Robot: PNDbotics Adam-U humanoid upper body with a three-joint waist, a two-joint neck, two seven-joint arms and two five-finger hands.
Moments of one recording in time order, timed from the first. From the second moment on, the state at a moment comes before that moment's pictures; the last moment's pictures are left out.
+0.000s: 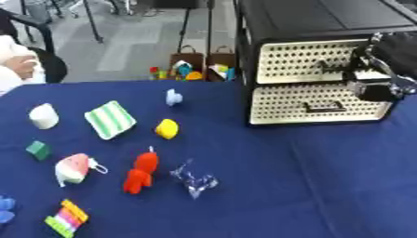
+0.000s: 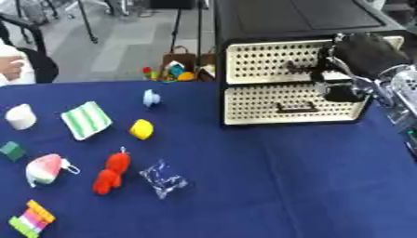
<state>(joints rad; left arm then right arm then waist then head) -0.24 0.21 0.06 -1.98 0.18 -0.66 0.06 -0.82 -0.79 0.19 -1.39 1.07 -0.06 0.19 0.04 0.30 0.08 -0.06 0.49</state>
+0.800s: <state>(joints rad) -0.24 0.21 0.06 -1.98 0.18 -0.65 0.06 -0.79 -0.80 0.18 -1.42 1.04 -0.04 0.17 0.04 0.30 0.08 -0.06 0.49</state>
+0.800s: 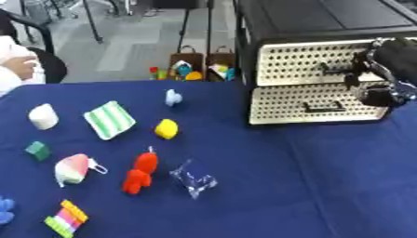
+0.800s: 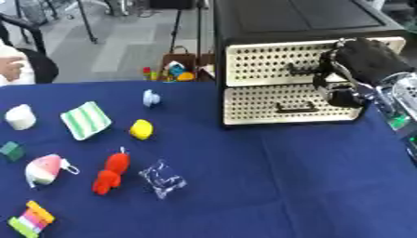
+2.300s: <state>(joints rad) -0.24 0.21 0.06 -1.98 0.18 -0.65 0.06 -0.69 -0.85 0.18 -1.57 1.00 -0.01 0.20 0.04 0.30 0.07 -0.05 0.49</state>
